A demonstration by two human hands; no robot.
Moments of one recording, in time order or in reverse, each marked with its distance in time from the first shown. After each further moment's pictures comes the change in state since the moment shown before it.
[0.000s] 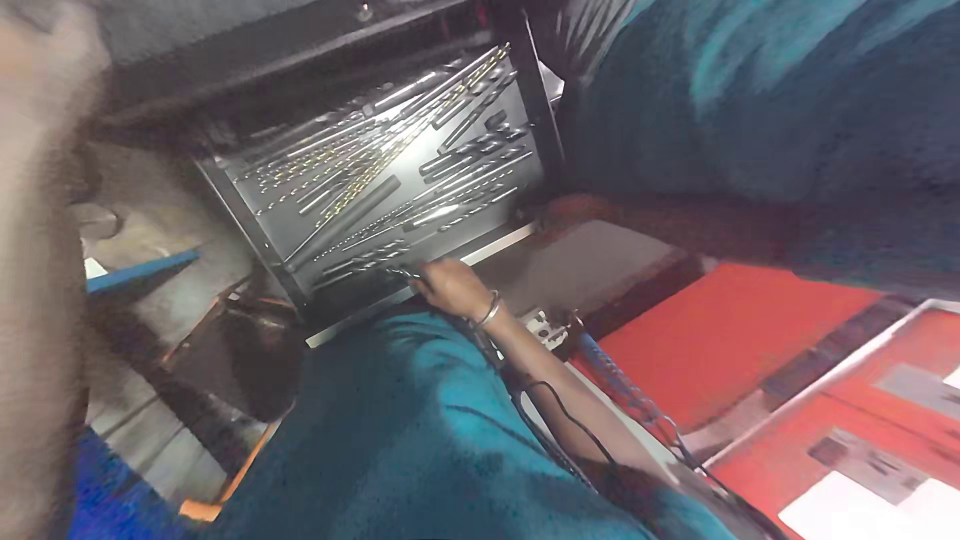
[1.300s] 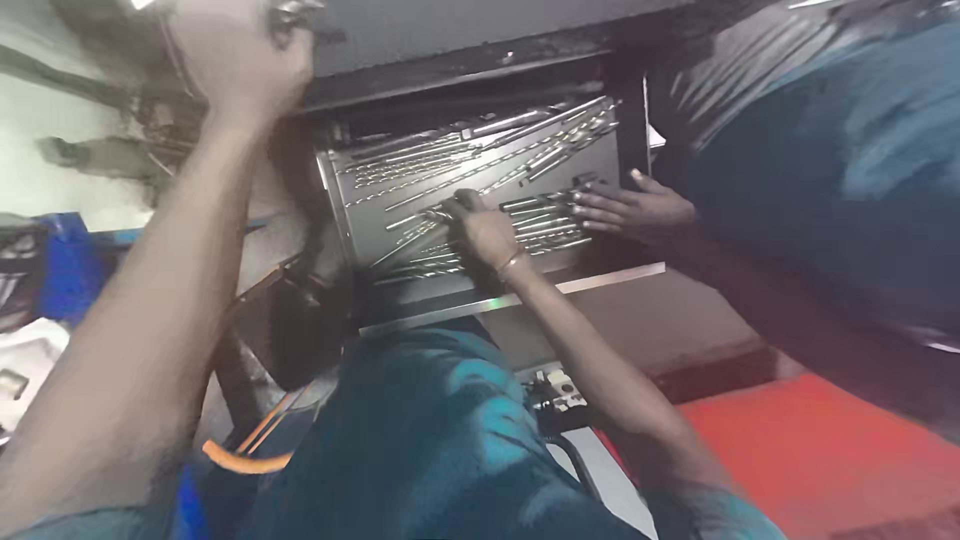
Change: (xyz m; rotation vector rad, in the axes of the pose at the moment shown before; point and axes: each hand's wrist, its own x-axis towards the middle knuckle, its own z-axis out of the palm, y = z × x) left_hand -0.003 0.008 -0.007 0.241 0.260 0.198; right_hand 0.110 -0.017 -0.046 -0.323 0.416 -0.127
